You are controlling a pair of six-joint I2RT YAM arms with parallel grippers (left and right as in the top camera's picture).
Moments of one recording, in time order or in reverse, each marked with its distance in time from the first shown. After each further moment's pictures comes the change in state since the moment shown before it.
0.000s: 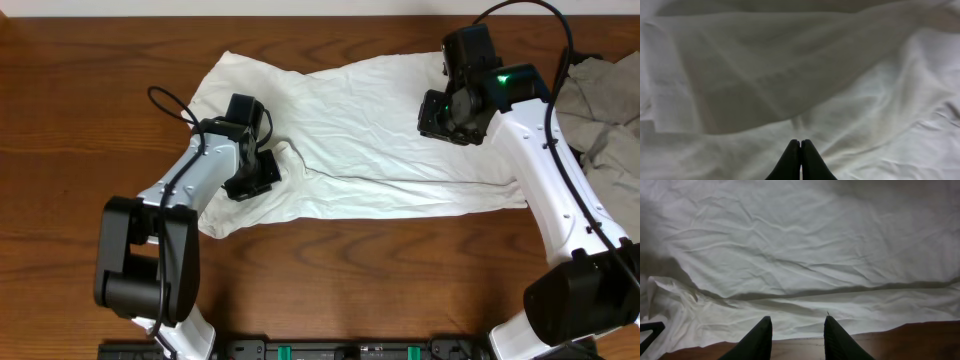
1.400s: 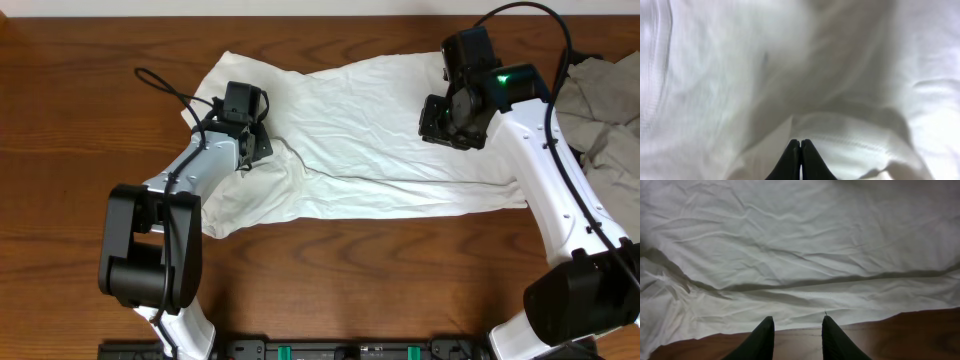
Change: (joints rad) left arm 0.022 0.051 0.002 0.367 -0.266 0.064; right arm 0.000 0.000 0.000 -0.047 0.000 -0.003
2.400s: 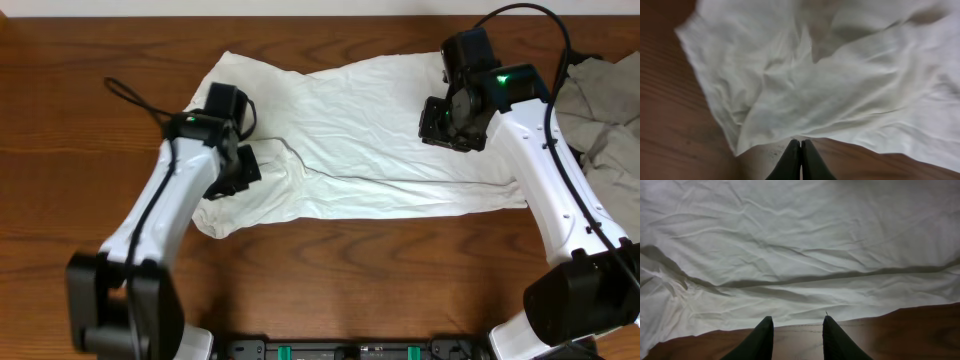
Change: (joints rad) left arm -0.001 -0.209 0.071 -0.623 0.096 -0.050; right arm 0.003 0.000 0.000 -0.014 0.000 0.000
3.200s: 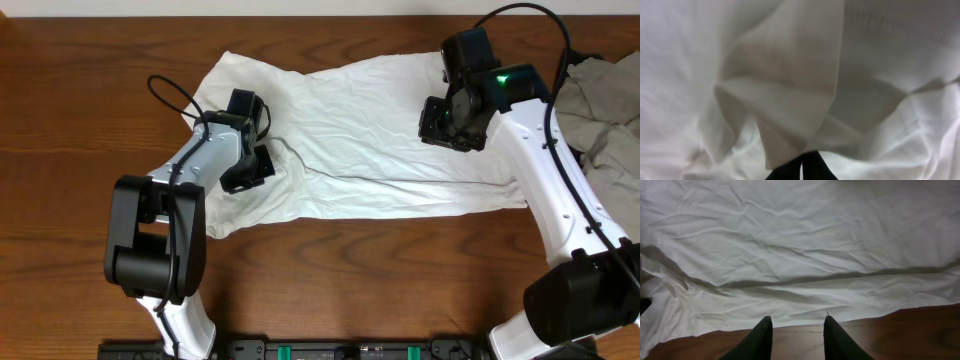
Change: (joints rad) left arm 0.000 0.259 -0.004 0.270 0.028 -0.002; right arm 0.000 0.000 0.000 0.003 0.000 0.000
